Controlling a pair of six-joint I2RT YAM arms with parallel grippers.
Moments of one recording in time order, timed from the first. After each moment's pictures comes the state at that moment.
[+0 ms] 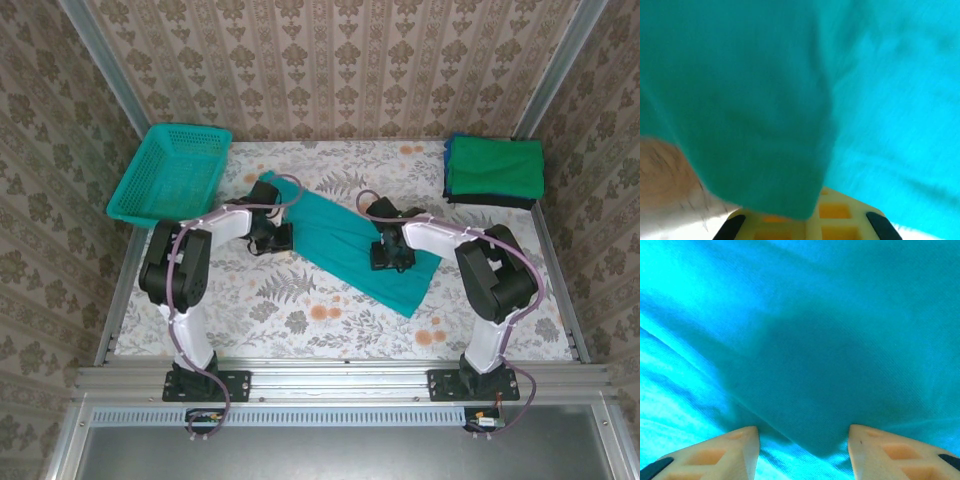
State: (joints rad) left arm -0.39 1.87 1.17 -0.48 0.28 -0.38; right arm 0.48 1.83 1.14 -0.71 0.05 0.46
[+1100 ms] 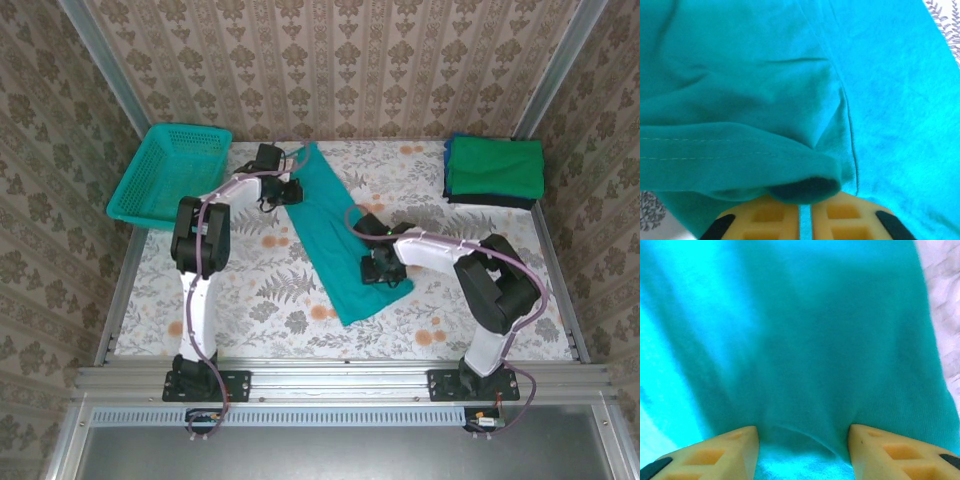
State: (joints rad) left arm -0.33 2.25 1.73 -0.46 0.33 -0.26; right arm 0.63 1.76 1.05 -0.68 0.07 0.57
